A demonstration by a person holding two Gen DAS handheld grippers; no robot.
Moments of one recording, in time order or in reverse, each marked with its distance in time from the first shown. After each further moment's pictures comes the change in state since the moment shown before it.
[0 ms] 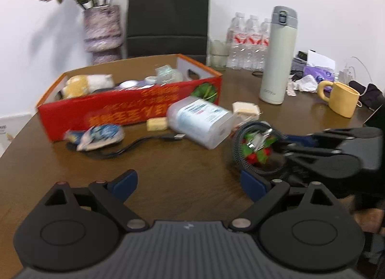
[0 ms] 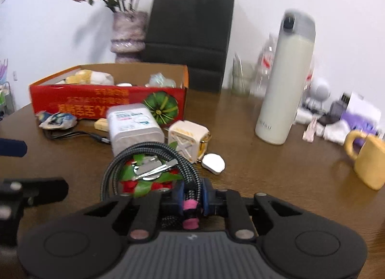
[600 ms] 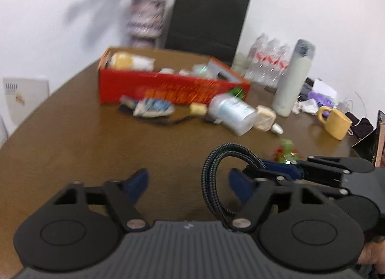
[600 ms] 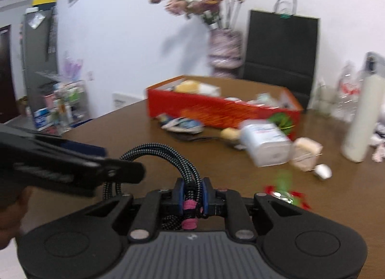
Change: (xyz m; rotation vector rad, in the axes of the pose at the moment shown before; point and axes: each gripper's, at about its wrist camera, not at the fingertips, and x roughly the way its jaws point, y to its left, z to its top) left arm -0.064 0.078 -0.038 -0.208 0.006 -0.055; right arm -0.065 0.094 -0.001 -0.101 -0.036 0.373
